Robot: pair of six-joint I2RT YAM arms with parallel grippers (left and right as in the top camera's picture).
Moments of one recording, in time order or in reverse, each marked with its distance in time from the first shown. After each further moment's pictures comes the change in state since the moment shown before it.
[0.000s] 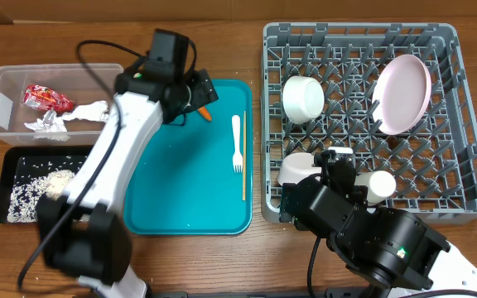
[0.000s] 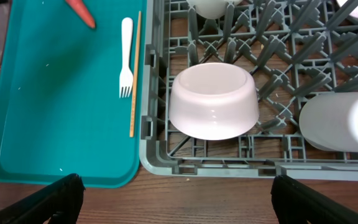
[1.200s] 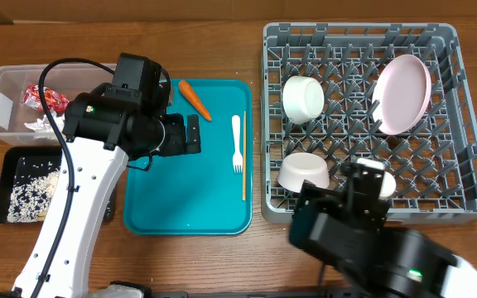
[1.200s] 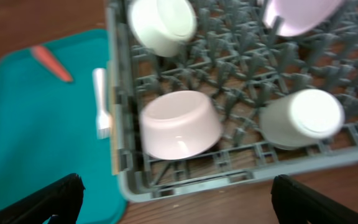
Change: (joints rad) left arm 0.026 -0.357 -0.030 -0.476 0.071 0.358; right arm 0.130 -0.053 -0.001 -0.128 0.262 0.305
